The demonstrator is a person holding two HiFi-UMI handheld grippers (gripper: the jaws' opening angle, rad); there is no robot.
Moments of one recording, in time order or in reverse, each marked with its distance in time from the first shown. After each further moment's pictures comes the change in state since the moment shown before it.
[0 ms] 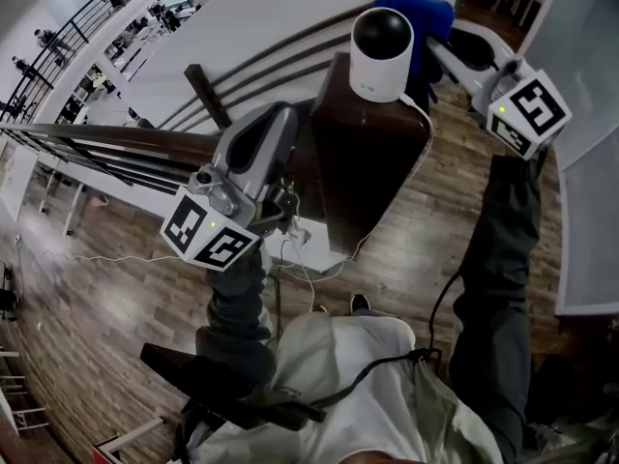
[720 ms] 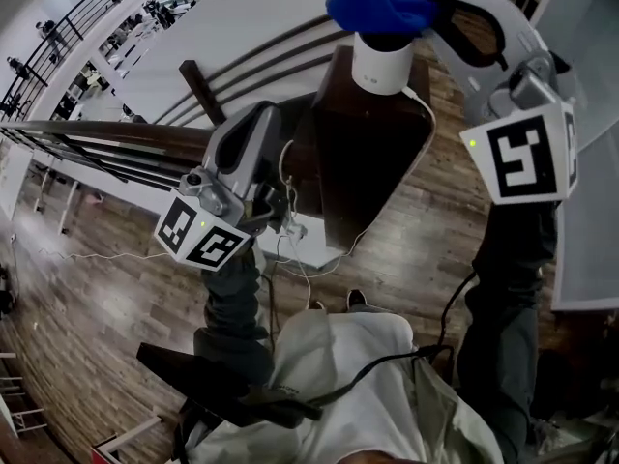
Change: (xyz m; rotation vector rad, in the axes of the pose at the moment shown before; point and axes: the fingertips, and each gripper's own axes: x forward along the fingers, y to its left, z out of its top) left arm -0.023 0.015 -0.002 -0.022 -0.018 0.046; right arm 0.008 0.040 0.095 -0.781 0.238 -0.168
